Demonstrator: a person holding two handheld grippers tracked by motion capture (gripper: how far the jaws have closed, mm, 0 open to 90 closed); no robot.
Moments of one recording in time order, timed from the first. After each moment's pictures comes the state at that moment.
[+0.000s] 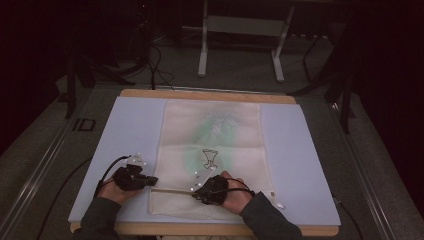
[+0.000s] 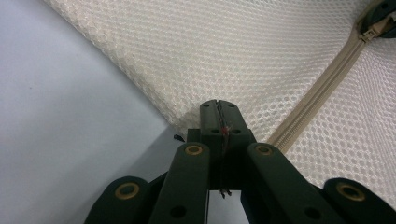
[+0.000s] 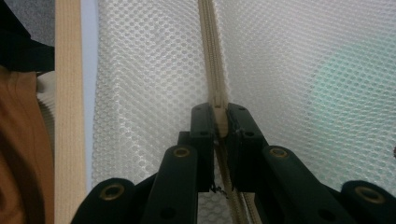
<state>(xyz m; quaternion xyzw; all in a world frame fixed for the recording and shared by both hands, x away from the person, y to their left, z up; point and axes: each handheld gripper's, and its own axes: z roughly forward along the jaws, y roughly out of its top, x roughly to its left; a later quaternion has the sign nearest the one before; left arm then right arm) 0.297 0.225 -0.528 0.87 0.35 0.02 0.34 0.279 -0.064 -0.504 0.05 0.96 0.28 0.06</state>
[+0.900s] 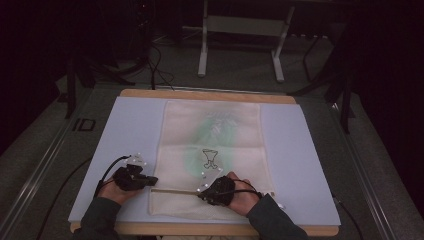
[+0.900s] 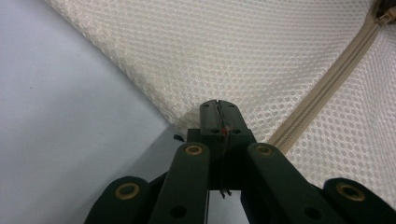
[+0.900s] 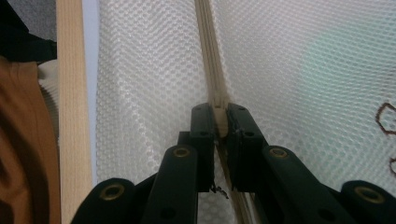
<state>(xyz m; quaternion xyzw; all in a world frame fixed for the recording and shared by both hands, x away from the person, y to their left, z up) 0.298 0.225 -0.528 0.87 0.35 0.02 0.34 0.276 -0.081 -0.499 0.06 0.96 0.28 0.07</state>
